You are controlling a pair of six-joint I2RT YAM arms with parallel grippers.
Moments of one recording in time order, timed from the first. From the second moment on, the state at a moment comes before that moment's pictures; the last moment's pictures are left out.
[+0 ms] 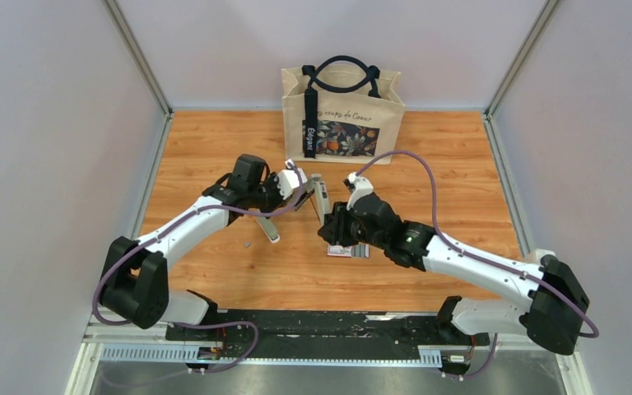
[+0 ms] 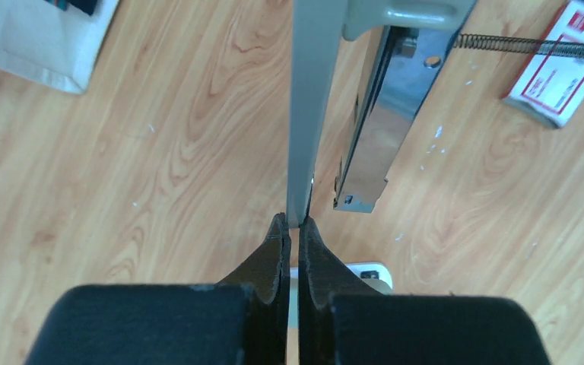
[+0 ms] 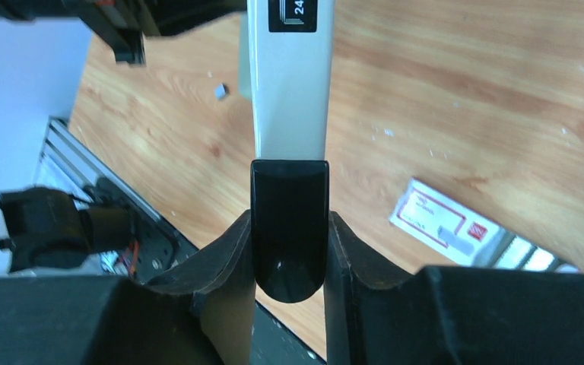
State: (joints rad) left arm -0.43 1.39 0.92 -0.34 0.38 0.54; right arm 0.95 1.22 0.83 -0.14 0.06 0.72
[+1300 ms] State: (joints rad) left arm -0.55 1.23 0.90 -0.46 0.51 0.51; right arm 1.03 1.40 1.15 -0.32 0.41 0.48
